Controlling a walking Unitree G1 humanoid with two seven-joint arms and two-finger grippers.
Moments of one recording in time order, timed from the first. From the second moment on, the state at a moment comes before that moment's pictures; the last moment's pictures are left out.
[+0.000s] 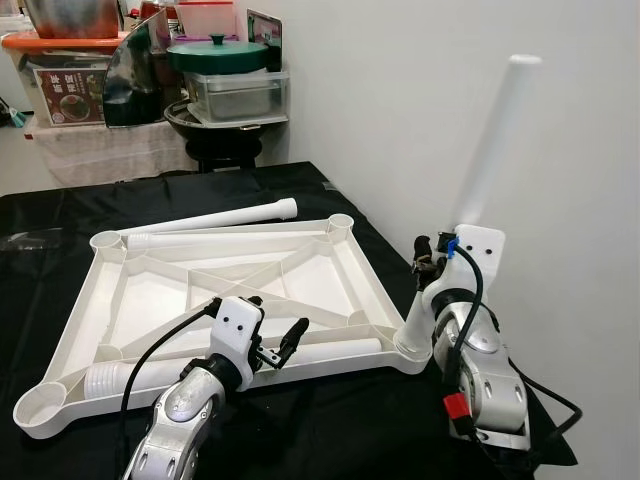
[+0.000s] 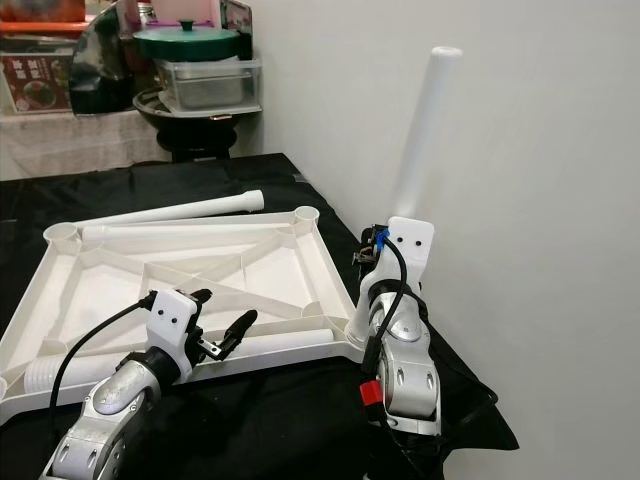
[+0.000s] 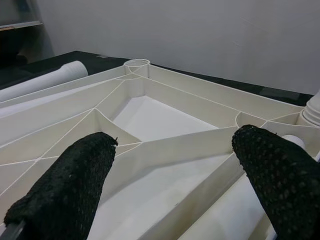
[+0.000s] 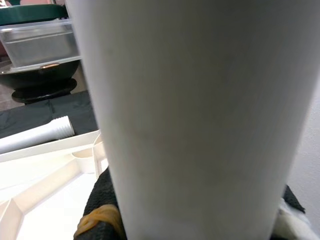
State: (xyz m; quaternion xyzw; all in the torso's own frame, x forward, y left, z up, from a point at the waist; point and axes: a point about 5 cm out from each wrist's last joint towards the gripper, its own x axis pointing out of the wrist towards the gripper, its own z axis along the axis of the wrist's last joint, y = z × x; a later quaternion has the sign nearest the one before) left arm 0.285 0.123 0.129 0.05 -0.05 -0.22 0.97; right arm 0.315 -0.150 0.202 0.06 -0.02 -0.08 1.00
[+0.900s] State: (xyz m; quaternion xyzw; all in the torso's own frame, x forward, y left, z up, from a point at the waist) left arm 0.290 0.118 0.131 0.05 -0.05 -0.23 0.97; right arm 0.329 -0.224 0.196 -0.11 0.02 0.37 0.92
